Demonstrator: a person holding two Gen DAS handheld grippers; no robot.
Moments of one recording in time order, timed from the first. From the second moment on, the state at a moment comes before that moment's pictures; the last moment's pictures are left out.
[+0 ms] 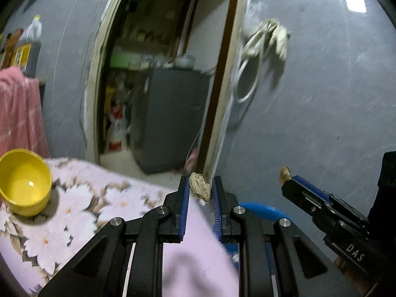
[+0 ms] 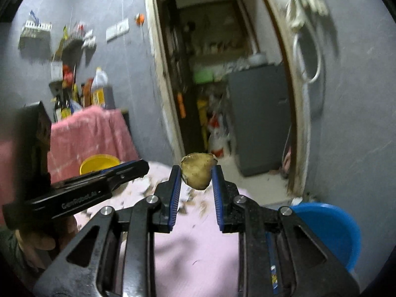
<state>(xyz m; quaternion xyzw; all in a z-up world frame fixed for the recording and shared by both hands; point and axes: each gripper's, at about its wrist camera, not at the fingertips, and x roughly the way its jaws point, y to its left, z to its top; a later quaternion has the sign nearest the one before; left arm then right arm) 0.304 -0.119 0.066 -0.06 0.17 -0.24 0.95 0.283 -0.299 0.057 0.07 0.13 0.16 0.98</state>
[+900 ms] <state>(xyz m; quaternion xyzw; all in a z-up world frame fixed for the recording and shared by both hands) 0.287 -0.230 0.087 -0.02 0.13 -0.30 0.94 0.245 -0.406 0.076 0.07 0.07 0.04 0.99</state>
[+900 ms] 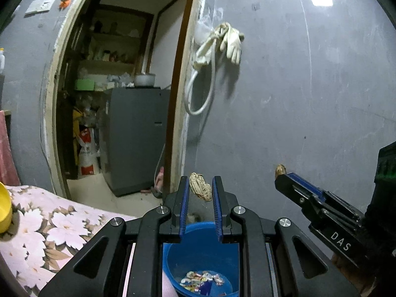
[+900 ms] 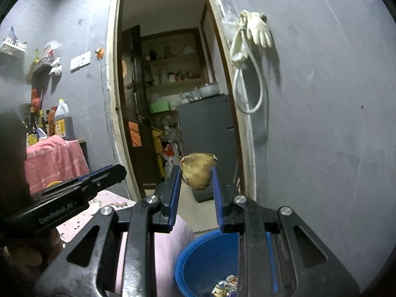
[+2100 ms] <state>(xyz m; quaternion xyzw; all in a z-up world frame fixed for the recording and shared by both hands) 0.347 -0.274 -0.006 -0.02 0.34 -0.29 0.90 0.285 -0.453 -0.001 0.15 0.22 0.01 0.96</state>
